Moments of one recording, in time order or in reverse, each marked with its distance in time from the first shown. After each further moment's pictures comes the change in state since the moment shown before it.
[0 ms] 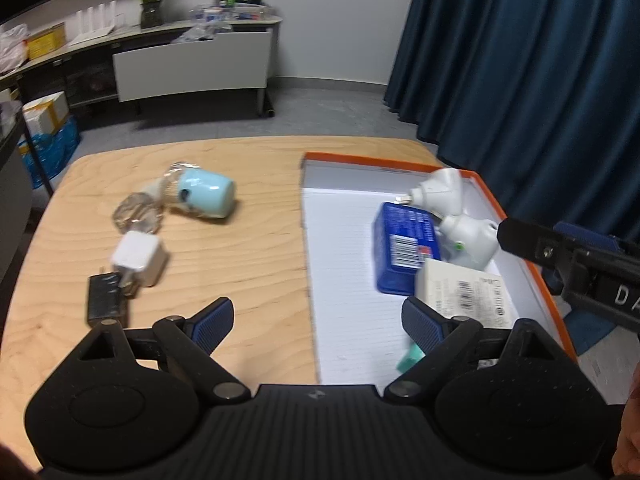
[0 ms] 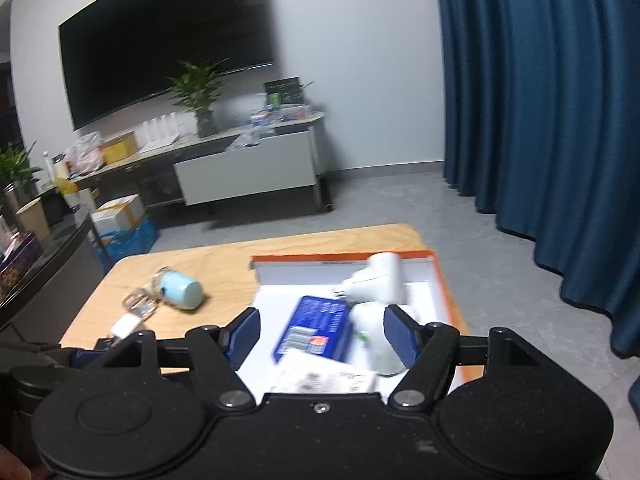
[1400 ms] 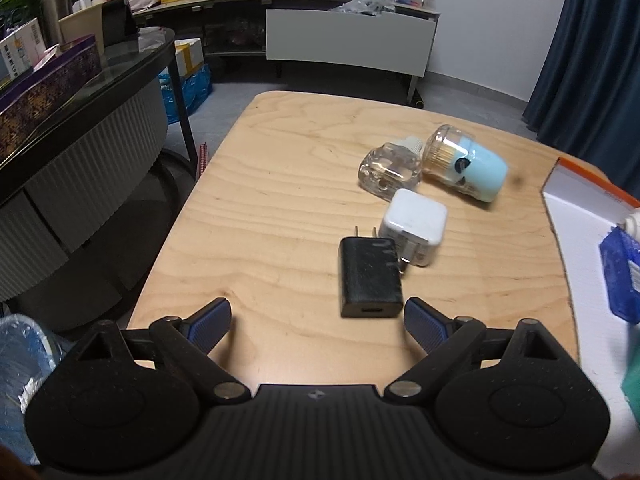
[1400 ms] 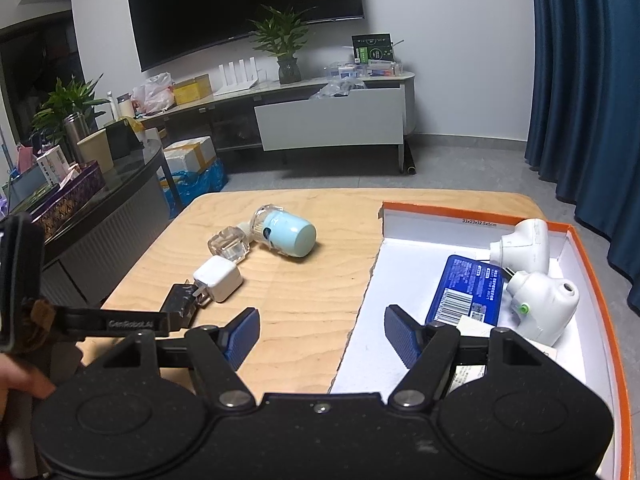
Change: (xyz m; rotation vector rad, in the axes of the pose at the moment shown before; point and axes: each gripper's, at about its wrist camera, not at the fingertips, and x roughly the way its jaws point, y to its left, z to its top) left arm 0.023 0.150 -0.022 -0.197 0.032 0.291; right arm 0.045 0.086 -0.024 -0.111 0.124 0.167
